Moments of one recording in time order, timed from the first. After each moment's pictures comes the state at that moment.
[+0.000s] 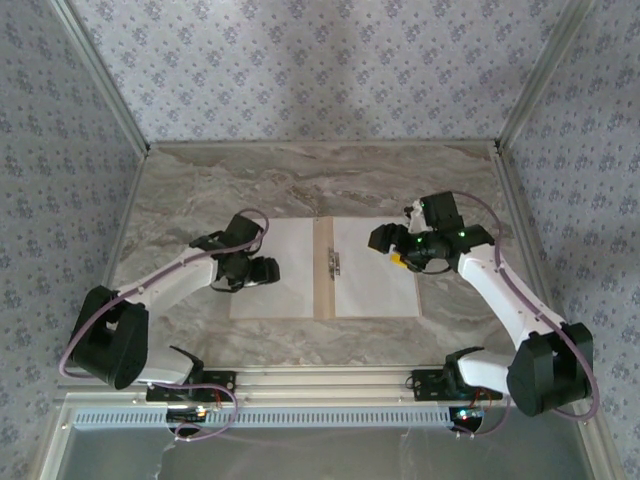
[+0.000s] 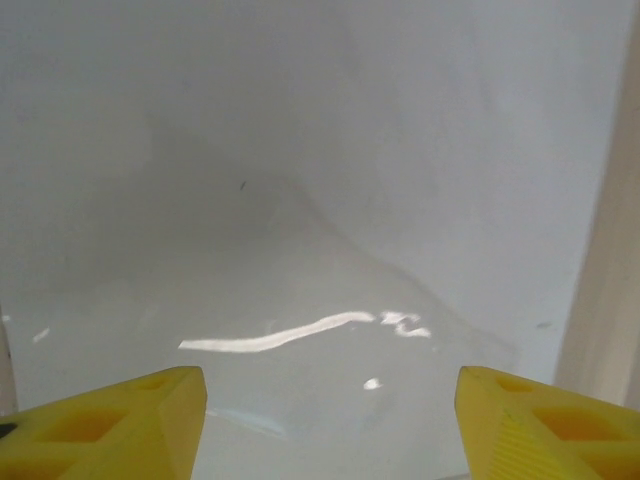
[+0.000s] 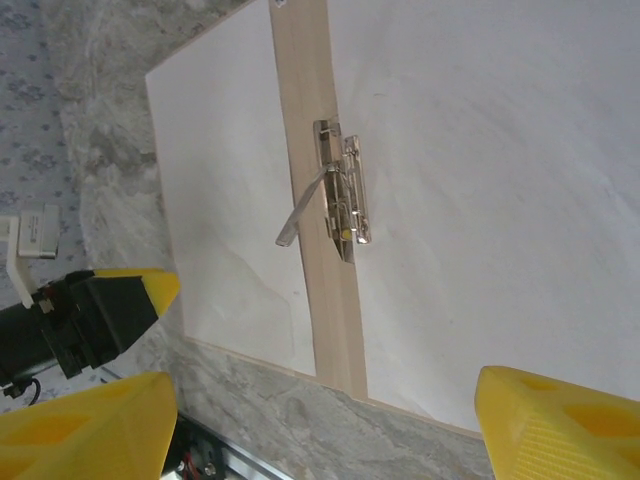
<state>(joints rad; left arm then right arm) -0.50 1.37 0.81 -0.65 0.12 -0.61 0.30 1.22 0.94 -0.69 -0.51 0.65</state>
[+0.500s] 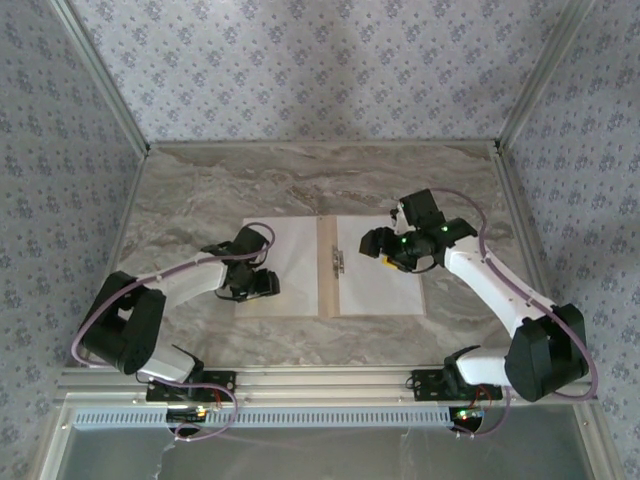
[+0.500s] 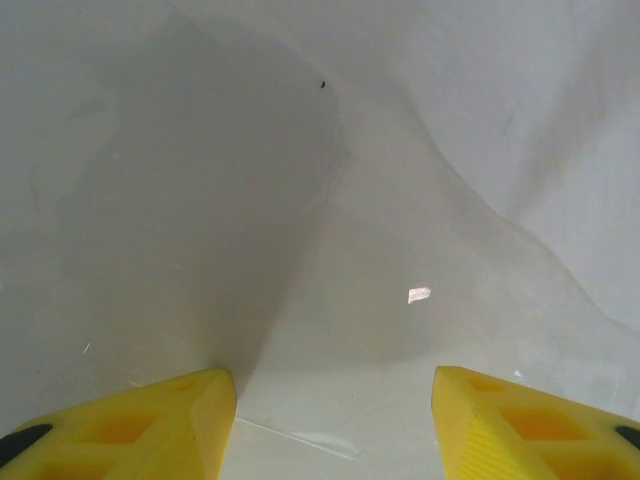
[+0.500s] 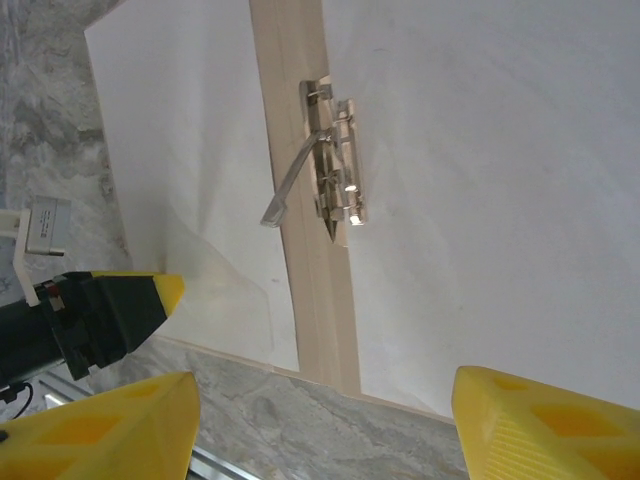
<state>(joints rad) -0.55 1.48 0.74 -0.55 0.14 -0.66 0.41 1.31 1.01 -0.74 -0.39 0.66</state>
